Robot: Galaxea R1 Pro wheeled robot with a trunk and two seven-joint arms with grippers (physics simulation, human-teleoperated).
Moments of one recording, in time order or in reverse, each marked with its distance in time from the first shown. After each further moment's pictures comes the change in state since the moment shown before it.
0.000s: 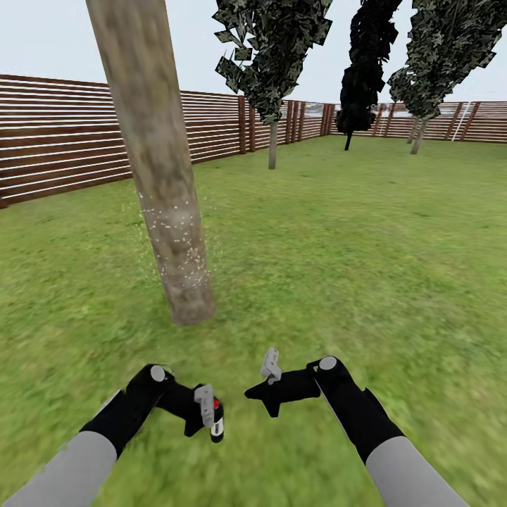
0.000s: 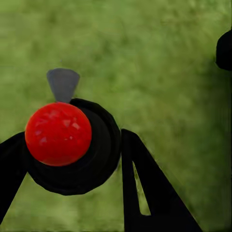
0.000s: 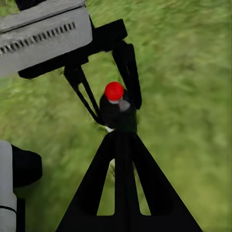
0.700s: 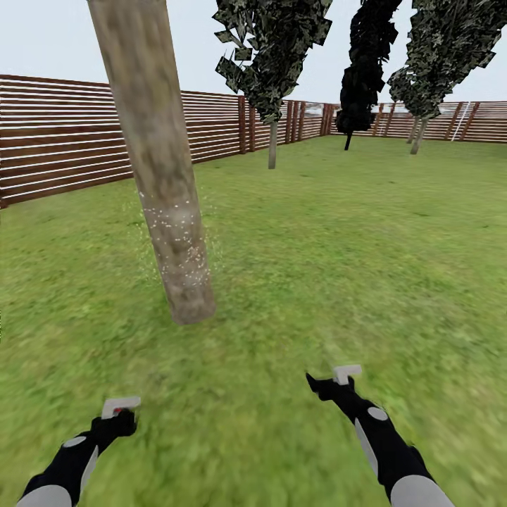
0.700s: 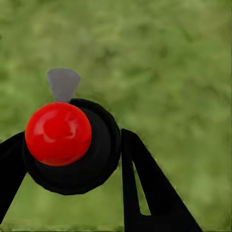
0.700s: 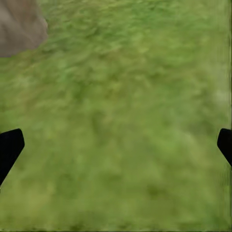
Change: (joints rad) left arm 0.101 0.026 0.939 0.340 0.103 -0.114 0.916; right arm 0.097 -0.003 -0.508 0.291 -0.110 -0.357 -0.794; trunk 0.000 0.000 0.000
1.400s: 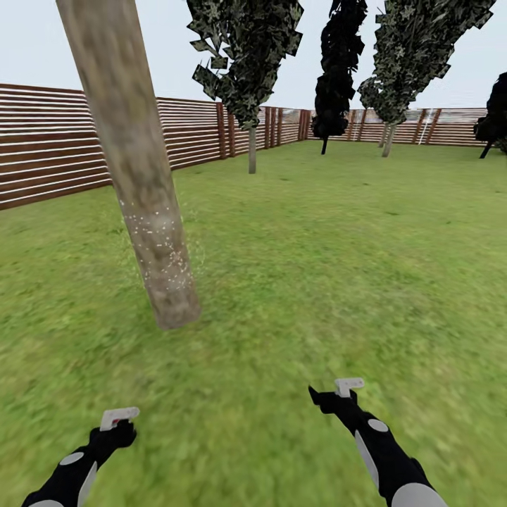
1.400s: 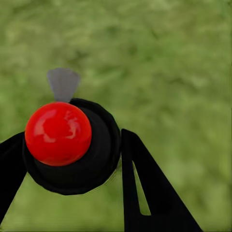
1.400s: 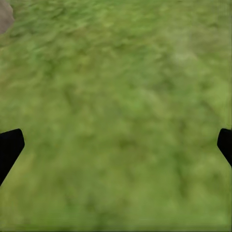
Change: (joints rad) left arm 0.036 0.002 0.004 0.041 0.017 -0.090 0.014; right arm 0.012 0.000 -0.018 0.074 0.003 -0.004 -0.046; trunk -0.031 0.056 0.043
